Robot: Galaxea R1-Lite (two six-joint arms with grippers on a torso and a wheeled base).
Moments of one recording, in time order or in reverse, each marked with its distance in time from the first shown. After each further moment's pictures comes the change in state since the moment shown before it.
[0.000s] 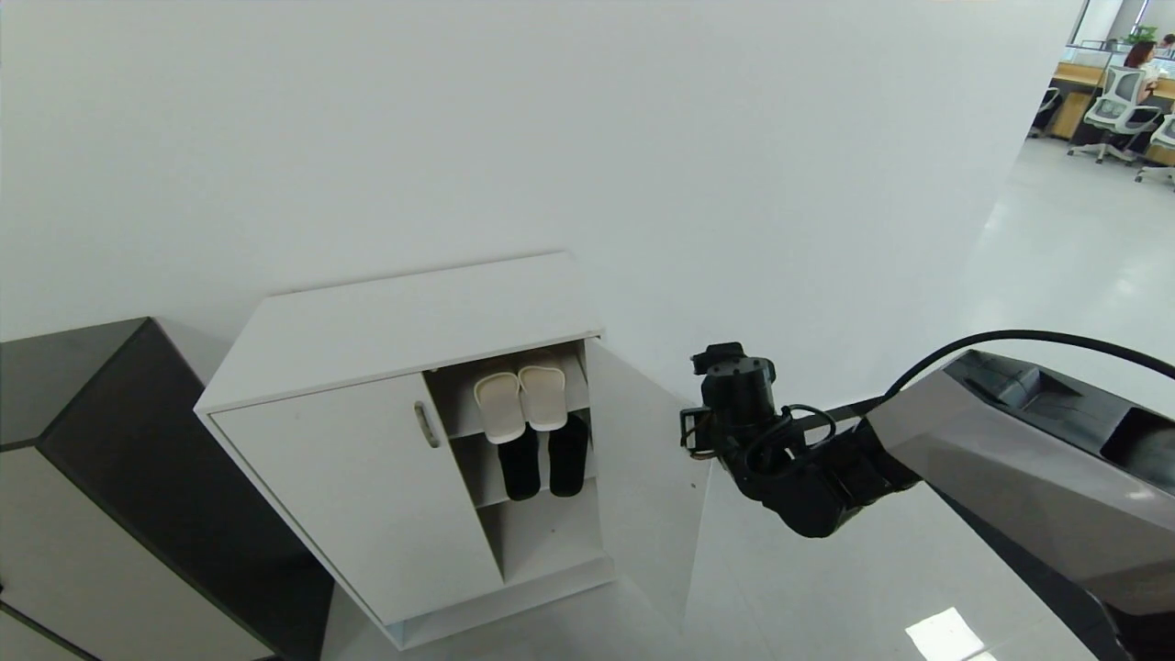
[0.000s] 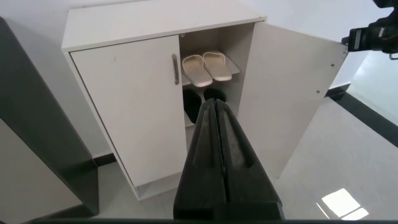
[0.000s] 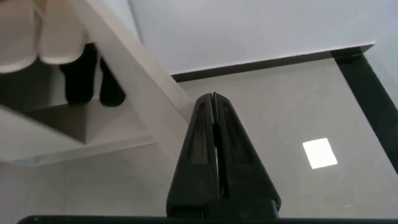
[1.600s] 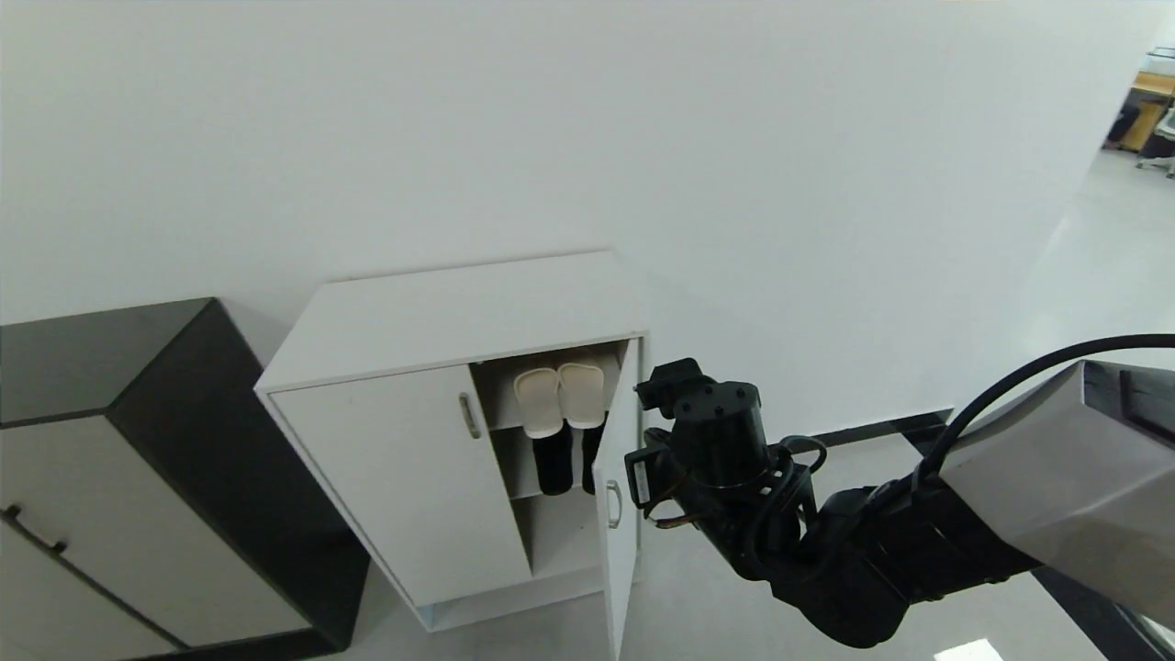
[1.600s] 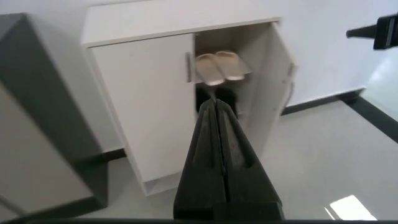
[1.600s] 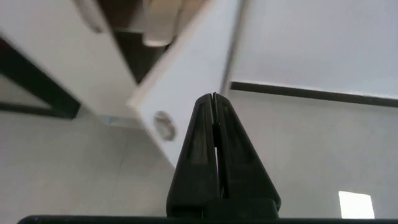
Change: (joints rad) left arm 0.000 0.000 0.000 0.000 -0.001 0.002; right arm 0.231 -0.225 0.250 -0.073 0.031 -0.022
